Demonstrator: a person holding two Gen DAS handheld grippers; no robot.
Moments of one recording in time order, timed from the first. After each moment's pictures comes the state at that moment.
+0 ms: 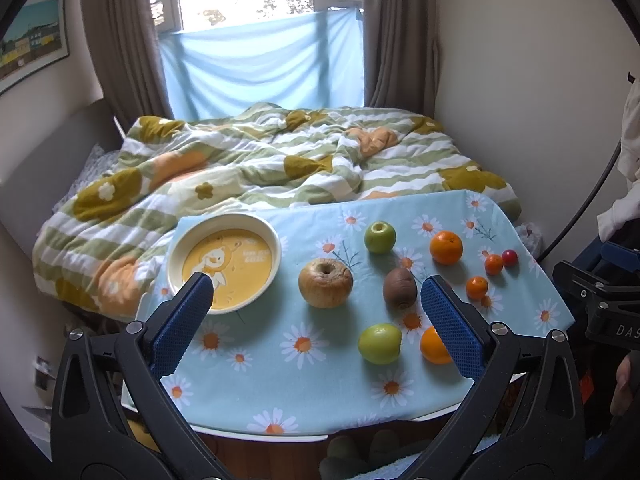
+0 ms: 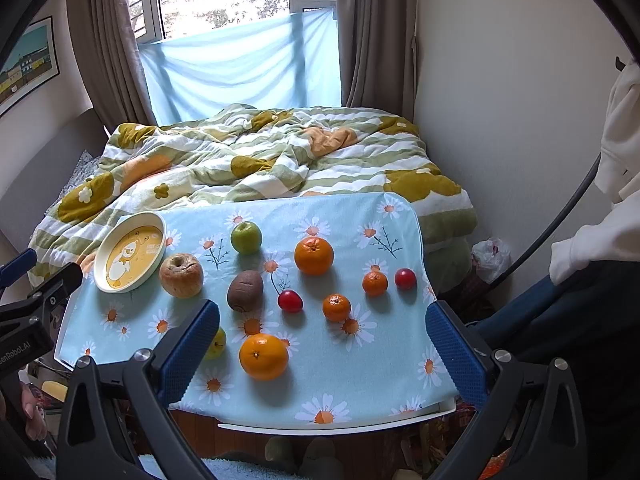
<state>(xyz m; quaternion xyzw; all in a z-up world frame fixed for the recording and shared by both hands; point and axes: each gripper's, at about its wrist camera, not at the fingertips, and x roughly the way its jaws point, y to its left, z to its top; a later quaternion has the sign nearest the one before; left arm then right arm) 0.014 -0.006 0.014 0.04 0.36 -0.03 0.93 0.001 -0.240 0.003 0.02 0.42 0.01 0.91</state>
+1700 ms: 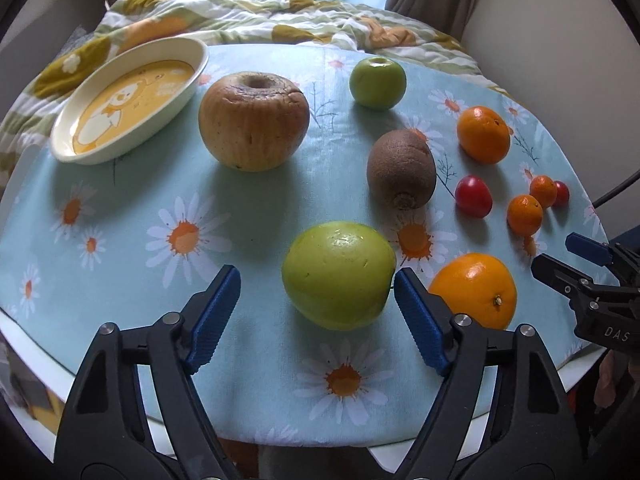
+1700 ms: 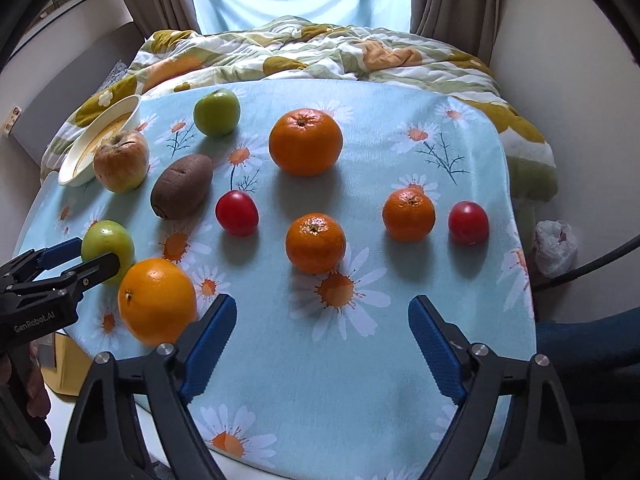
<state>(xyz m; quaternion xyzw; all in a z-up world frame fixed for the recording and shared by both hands) 0.057 -0.054 -0.186 -0.07 0.51 -0.01 0.86 0.069 -0.281 -0.163 -0.03 0.52 0.15 0.84</state>
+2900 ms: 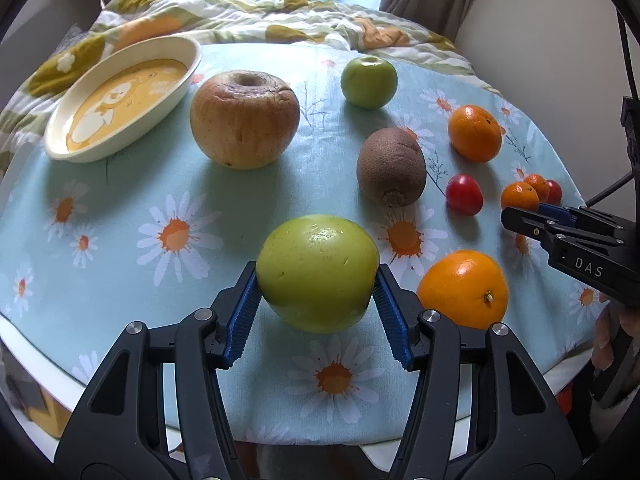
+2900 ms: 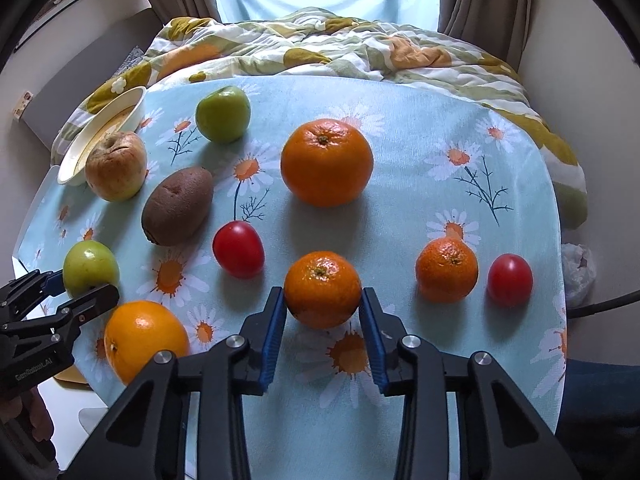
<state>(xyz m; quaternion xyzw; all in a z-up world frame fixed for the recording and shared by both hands) 0.055 -0.057 -0.183 -0.07 0.51 -0.02 0.86 0.106 -0.264 -0.169 -0.05 0.52 0.18 0.83</state>
